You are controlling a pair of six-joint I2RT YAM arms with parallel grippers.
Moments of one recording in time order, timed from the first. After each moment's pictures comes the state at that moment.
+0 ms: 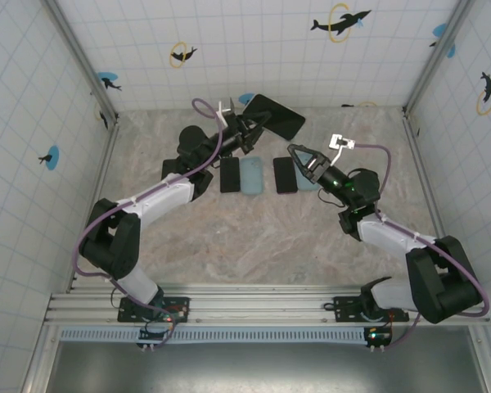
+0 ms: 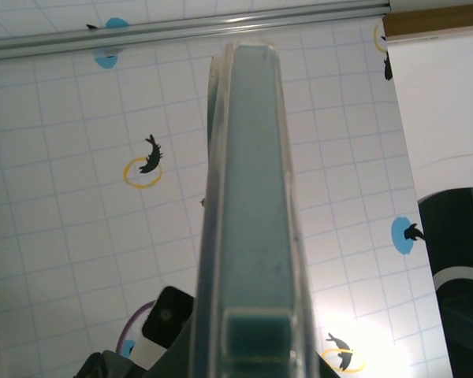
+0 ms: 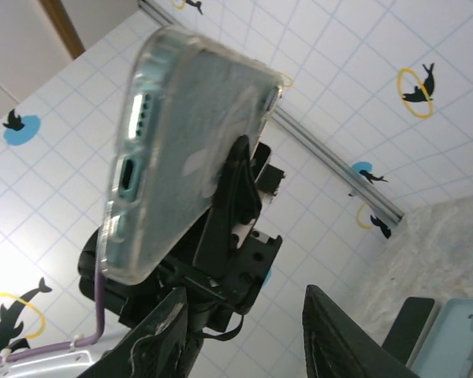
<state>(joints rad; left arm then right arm) -0.57 1.64 1.12 0.86 0.60 -1.63 0.42 1.30 0.55 1.14 -0.52 1.10</state>
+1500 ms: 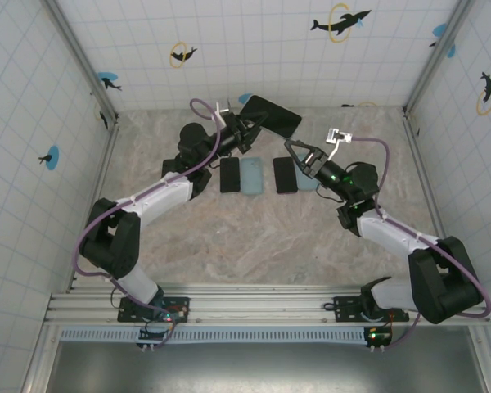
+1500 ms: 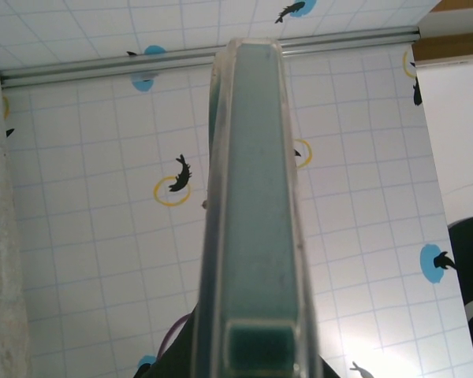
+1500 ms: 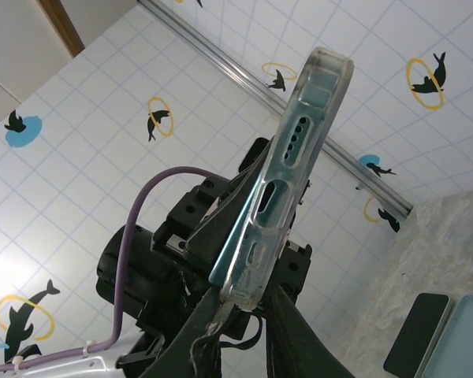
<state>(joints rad) -0.55 1.65 1.12 0.78 0.56 -1.60 0.43 1.30 0.62 1.02 -0.53 1.10</state>
